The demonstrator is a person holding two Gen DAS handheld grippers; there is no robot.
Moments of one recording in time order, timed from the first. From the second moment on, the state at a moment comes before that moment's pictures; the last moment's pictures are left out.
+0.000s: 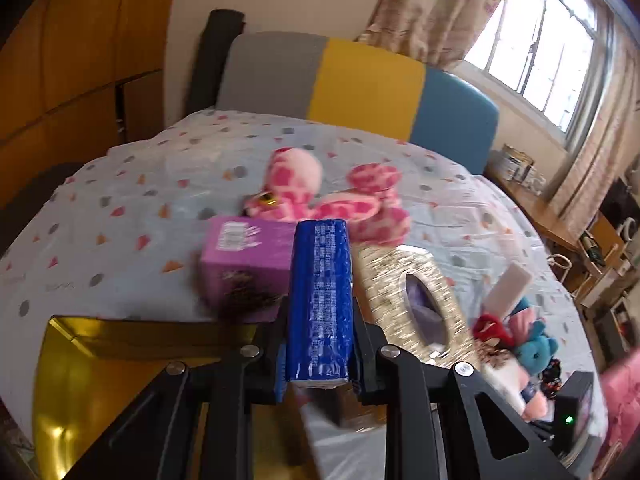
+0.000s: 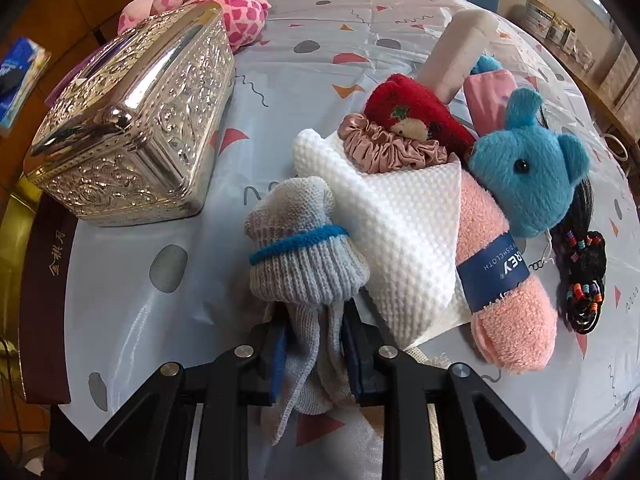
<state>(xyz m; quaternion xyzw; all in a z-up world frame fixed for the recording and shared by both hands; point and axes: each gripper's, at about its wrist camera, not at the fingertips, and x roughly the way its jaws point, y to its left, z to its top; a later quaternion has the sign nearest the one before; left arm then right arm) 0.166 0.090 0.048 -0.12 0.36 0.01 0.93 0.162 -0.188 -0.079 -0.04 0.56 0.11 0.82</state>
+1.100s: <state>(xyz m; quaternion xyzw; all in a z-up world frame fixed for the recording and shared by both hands) 0.035 0.201 0.012 -0.08 0.36 0.14 0.92 0.133 -0.162 -0.087 -0.12 0.52 0.11 0.84</state>
